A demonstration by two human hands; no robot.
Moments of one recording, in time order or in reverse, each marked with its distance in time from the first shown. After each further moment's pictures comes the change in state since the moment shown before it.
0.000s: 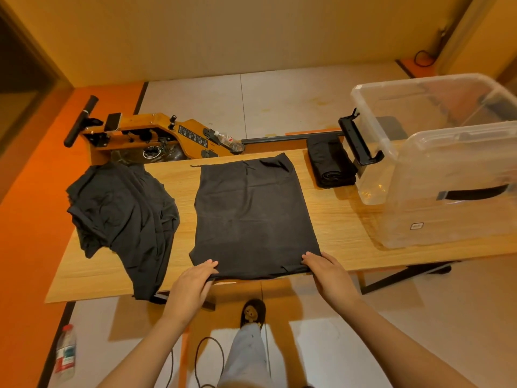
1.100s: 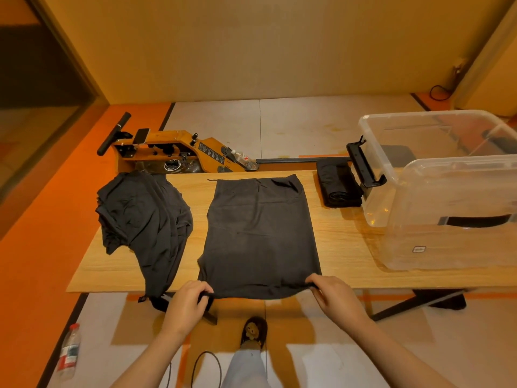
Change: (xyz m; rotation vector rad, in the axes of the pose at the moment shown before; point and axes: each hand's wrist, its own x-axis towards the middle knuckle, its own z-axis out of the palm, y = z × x) left_hand -0.032 0.006 -0.010 -0.158 0.027 -0.164; right_hand -0.013 -0.008 -0.034 0.127 -0.079 -0.076
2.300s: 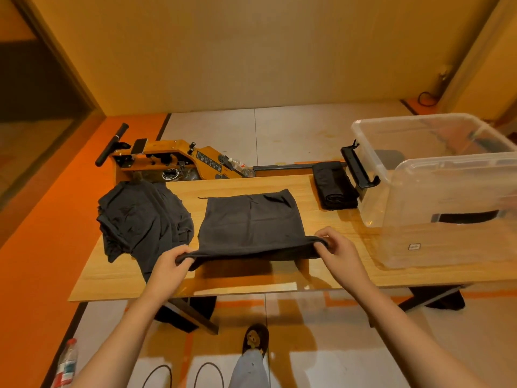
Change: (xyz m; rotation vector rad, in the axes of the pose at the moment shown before) left_hand 0.029 0.035 -0.094 -0.366 0.084 -0.109; right_hand 0.029 -0.044 -0.074 0.629 0.312 0.142
